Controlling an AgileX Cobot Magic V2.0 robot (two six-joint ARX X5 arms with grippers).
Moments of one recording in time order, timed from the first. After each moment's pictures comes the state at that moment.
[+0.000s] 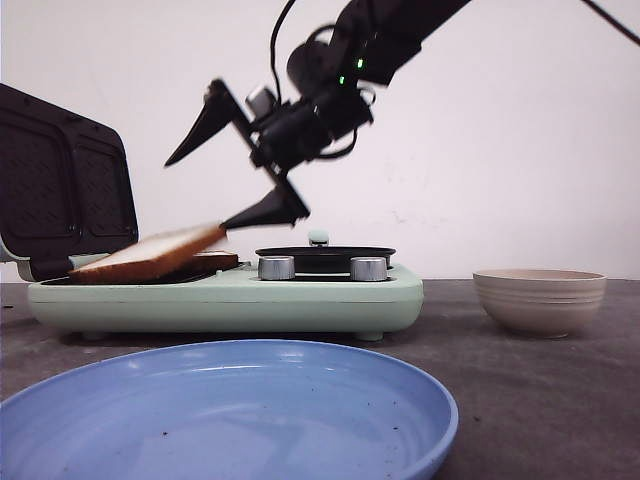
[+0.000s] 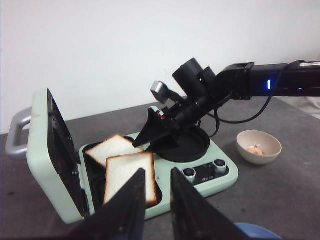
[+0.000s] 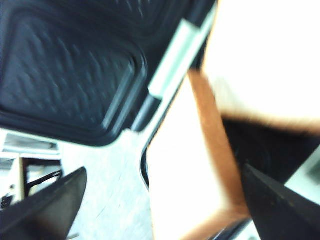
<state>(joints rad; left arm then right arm) -0.40 0.39 1.11 -0.86 0.06 0.01 0.53 2.37 2.22 -0.59 -0.78 0.46</state>
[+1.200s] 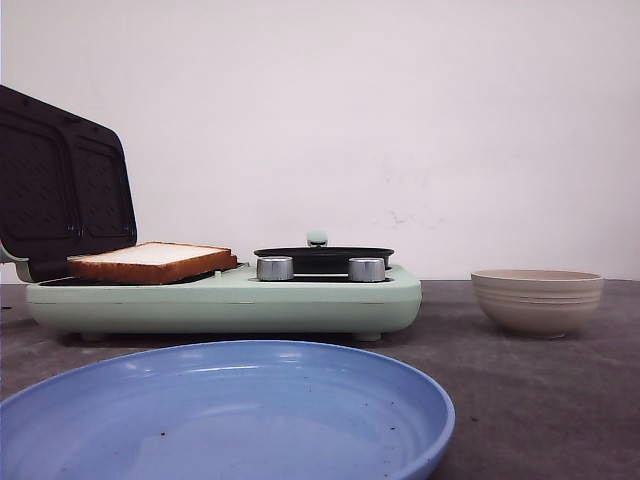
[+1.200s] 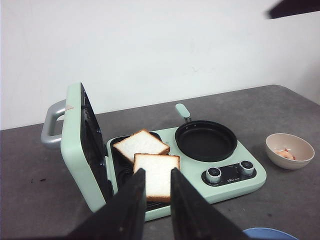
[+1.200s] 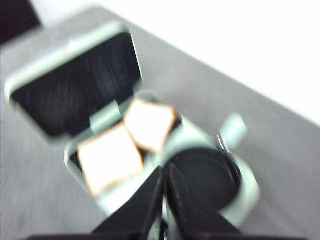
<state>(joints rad) -0.40 0.39 1.11 -0.88 -0.06 0.00 0.59 1.82 2.52 -1.30 -0.10 -0.04</state>
